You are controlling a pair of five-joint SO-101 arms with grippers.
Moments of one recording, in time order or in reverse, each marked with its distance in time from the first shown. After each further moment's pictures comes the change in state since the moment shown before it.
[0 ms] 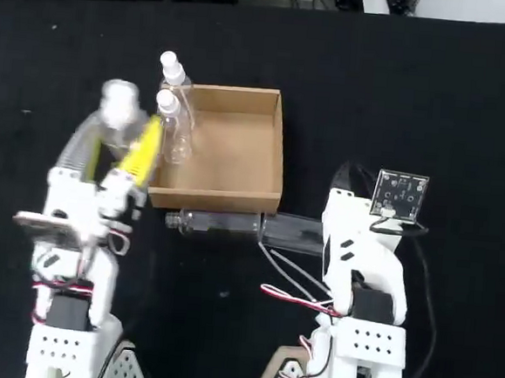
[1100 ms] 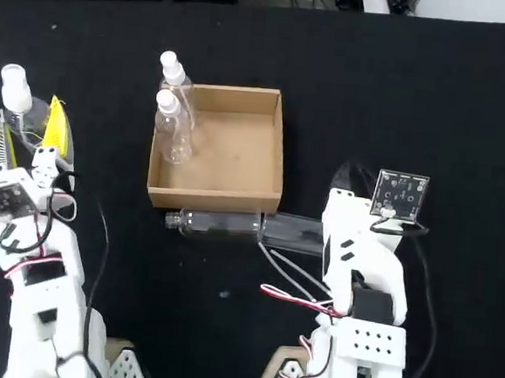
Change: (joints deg) left arm -21.6 50.2 -5.2 -39.8 -3.2; right arm 0.0 0.0 0.0 0.0 0.0
